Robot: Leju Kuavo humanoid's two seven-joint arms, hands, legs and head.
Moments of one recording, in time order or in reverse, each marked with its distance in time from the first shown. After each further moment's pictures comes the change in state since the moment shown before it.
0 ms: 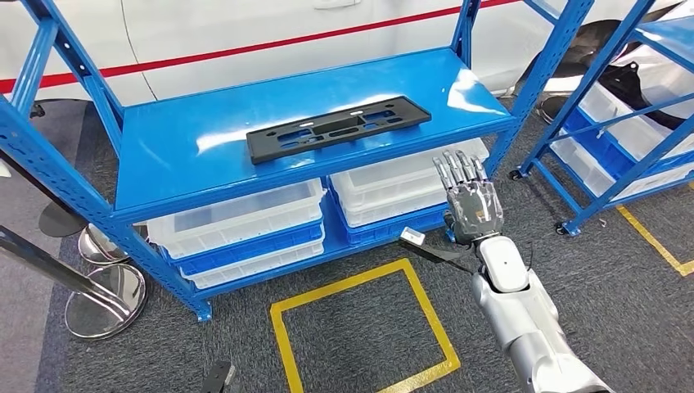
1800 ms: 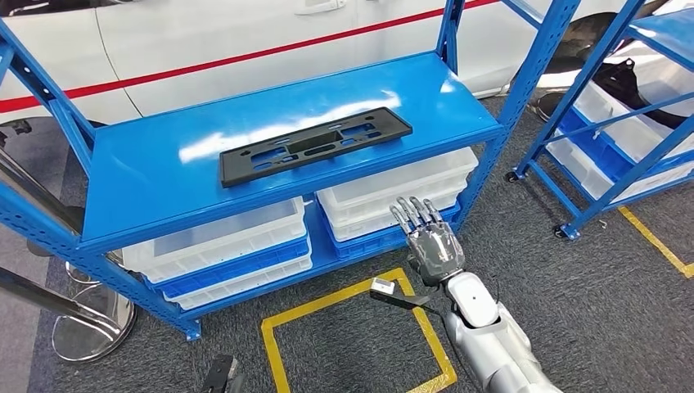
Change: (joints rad) left arm -0.015 -0.017 0.007 0.000 0.004 0.059 -0.061; right arm 0.118 0.058 0.123 0.036 -0.087 -0.001 -0.075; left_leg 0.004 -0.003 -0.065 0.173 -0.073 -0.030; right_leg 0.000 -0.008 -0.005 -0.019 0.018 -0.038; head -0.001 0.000
